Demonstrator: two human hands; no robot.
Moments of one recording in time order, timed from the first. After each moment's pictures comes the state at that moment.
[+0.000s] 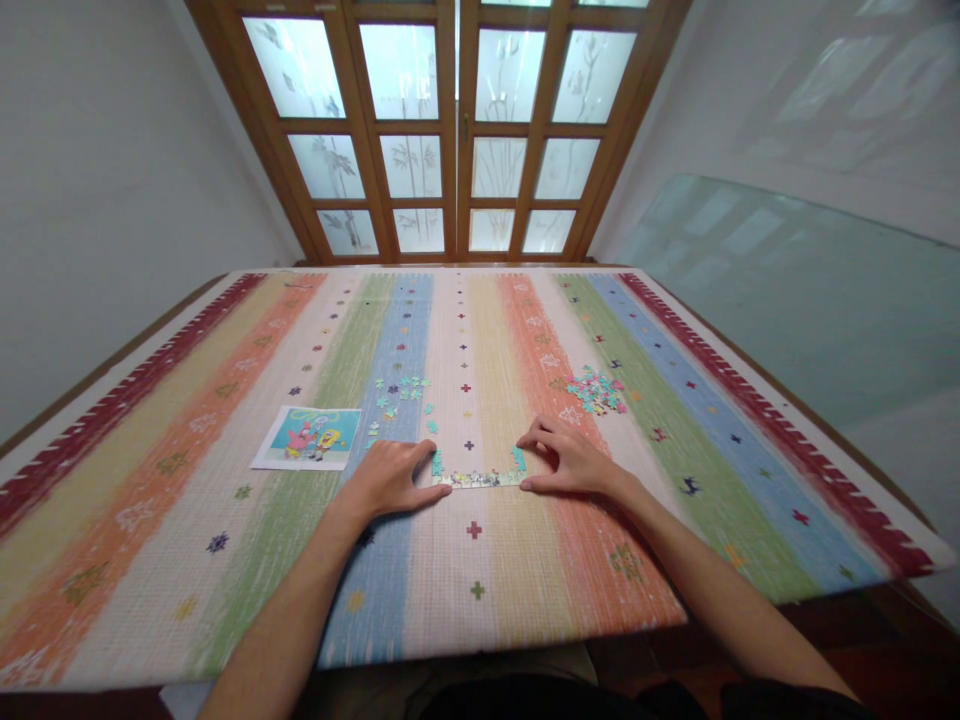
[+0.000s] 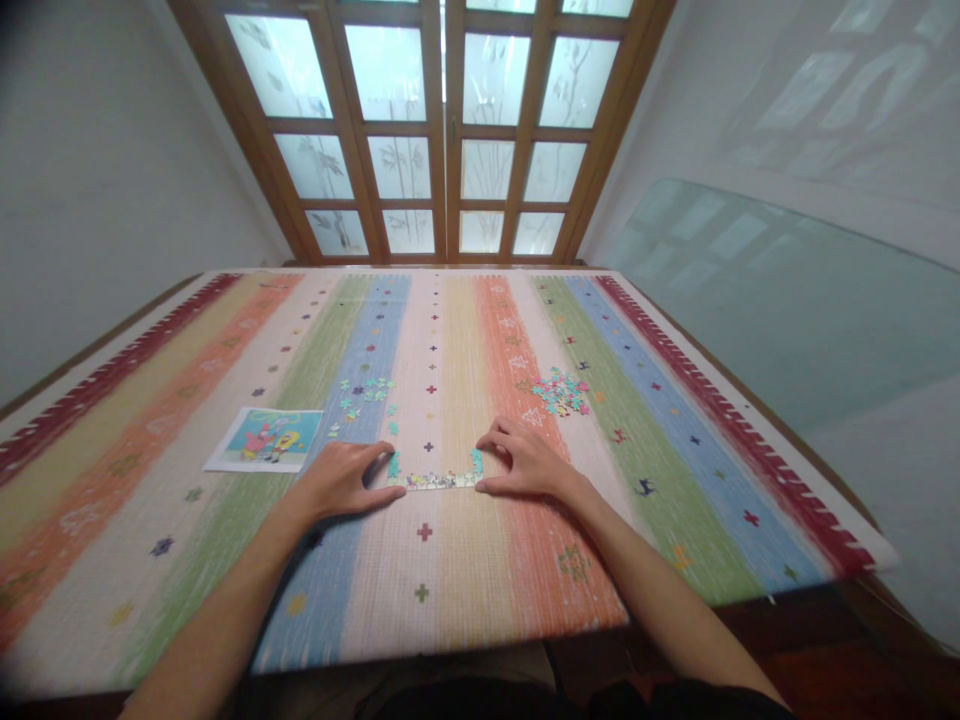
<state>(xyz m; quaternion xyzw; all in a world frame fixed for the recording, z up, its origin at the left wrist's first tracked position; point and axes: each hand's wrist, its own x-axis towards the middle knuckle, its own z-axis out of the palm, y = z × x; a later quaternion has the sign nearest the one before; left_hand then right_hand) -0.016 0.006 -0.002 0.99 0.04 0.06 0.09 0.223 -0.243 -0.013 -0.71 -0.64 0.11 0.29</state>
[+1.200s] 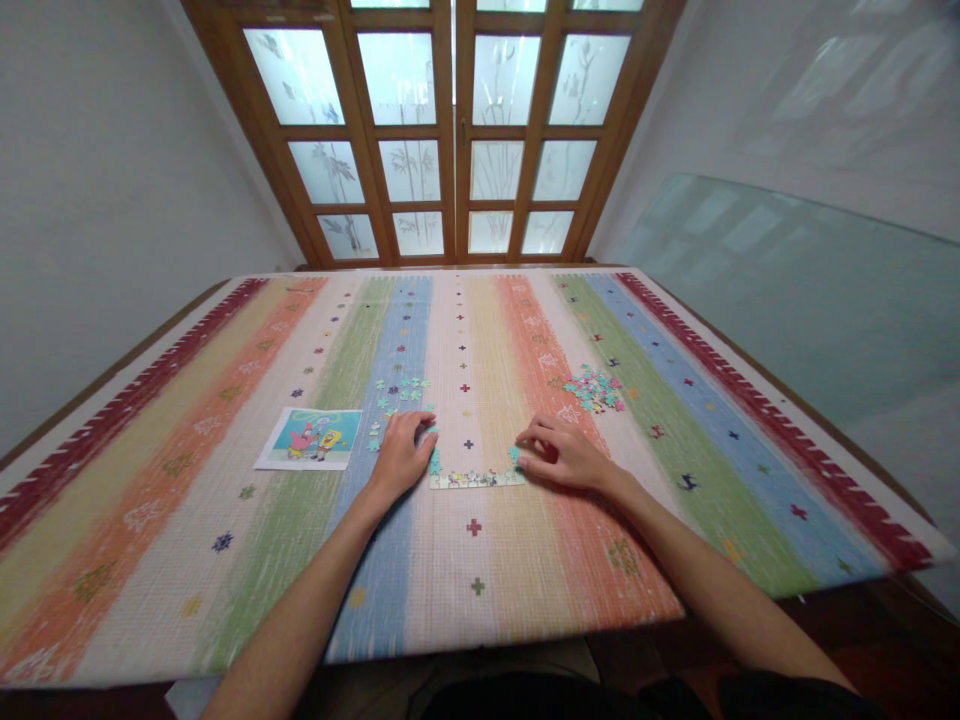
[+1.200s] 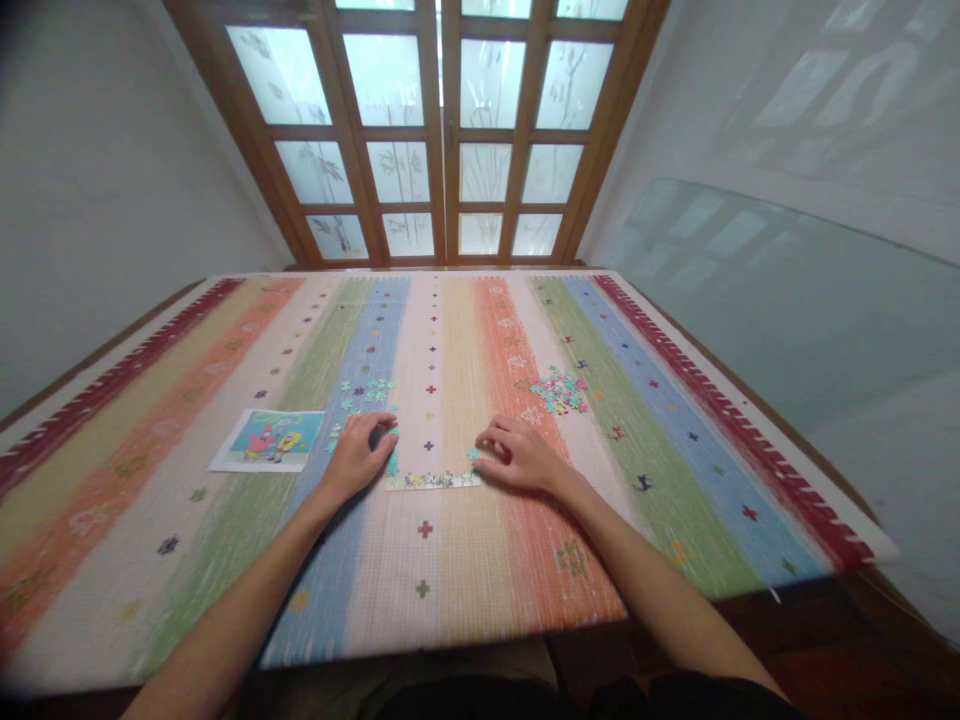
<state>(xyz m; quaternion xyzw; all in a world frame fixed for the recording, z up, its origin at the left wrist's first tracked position) 0.017 0.008 -0.033 0.92 0.18 0.24 0.24 0.219 -0.239 -0.010 -0.70 -0.64 0.06 0.30</state>
